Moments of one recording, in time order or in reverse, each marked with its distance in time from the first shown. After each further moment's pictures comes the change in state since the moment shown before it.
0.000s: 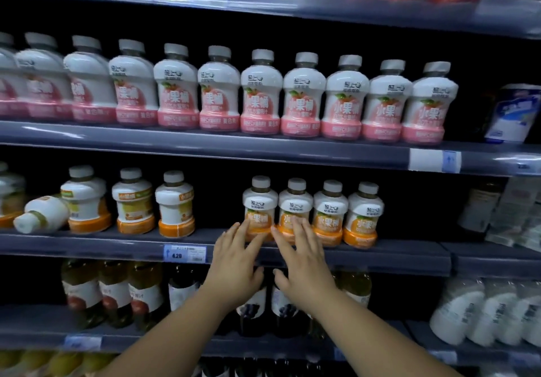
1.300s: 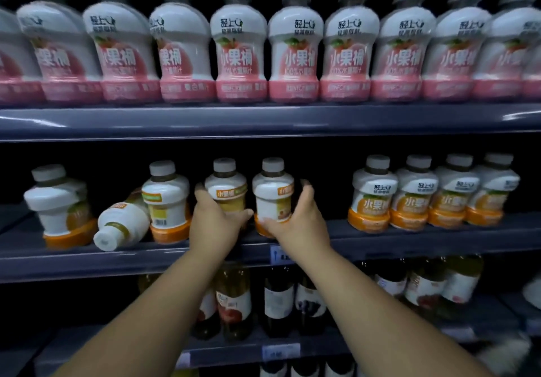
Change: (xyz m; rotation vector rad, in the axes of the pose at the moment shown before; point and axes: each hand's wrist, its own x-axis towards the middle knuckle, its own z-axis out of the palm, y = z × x) left_hand 0.023 -0.249 -0.071 -0.608 0.220 -0.580; right_hand 0.162 -0.206 0.078 0.527 0.292 0.449
